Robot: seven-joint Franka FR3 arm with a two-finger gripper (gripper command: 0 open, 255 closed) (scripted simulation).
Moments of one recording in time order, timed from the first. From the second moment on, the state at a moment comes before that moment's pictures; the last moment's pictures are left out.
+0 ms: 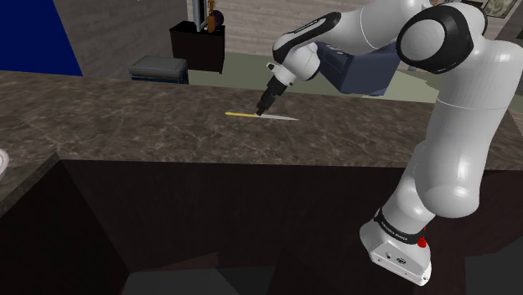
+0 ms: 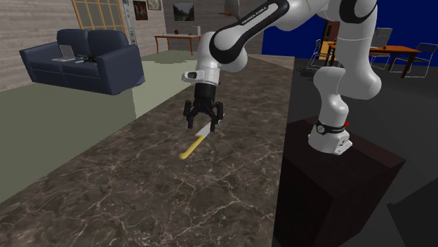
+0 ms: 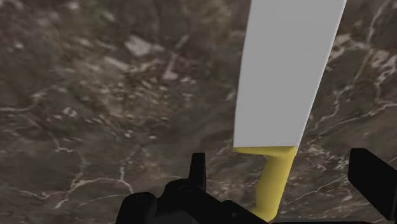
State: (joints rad) arm 0.20 0.25 -0.45 -1.99 0.82 2.28 -1.41
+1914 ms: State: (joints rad) arm 0.21 0.17 -0.48 -1.93 0.72 2.19 -1.30
